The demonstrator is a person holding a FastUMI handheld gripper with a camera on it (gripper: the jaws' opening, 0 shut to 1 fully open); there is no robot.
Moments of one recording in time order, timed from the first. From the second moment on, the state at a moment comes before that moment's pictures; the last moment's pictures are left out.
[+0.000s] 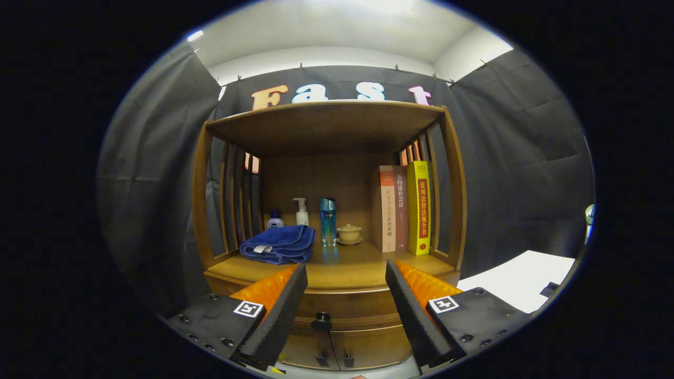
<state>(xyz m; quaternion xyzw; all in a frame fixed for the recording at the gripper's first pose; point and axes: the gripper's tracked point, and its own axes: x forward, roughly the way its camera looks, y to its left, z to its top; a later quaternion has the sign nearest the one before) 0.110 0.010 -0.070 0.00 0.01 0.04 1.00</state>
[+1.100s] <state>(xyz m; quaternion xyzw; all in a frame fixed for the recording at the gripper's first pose) 0.135 0.037 -0.299 0.01 0.11 0.04 0.99</state>
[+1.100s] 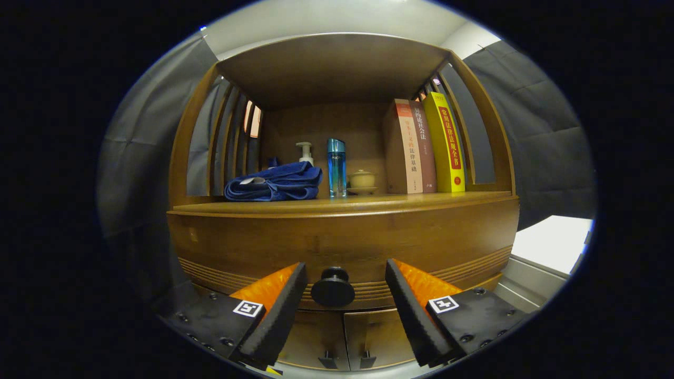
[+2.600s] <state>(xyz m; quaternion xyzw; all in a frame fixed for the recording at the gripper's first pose) 0.102 0.042 -0.291 0.03 0.09 0.03 0.99</state>
